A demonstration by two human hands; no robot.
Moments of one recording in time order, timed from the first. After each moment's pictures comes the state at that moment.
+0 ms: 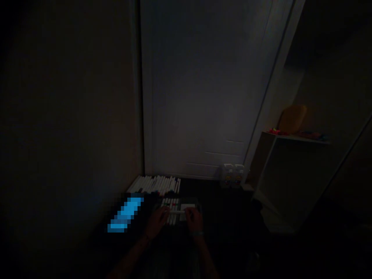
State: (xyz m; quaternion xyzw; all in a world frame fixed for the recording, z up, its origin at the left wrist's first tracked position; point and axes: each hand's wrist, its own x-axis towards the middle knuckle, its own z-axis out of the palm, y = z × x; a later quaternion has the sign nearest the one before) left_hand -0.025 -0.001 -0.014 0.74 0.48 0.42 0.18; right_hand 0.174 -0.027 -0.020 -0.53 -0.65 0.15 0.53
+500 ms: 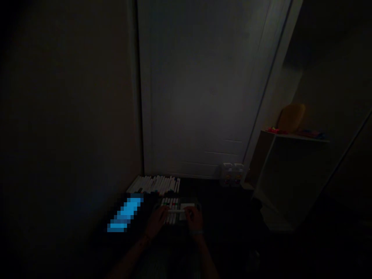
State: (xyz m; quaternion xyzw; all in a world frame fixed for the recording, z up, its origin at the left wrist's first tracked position) left_hand -0.025 -0.006 -0.006 0.76 0.48 0.41 0.19; right_hand 0.172 -0.031 -0.010 -0.52 -0.64 0.15 0.54
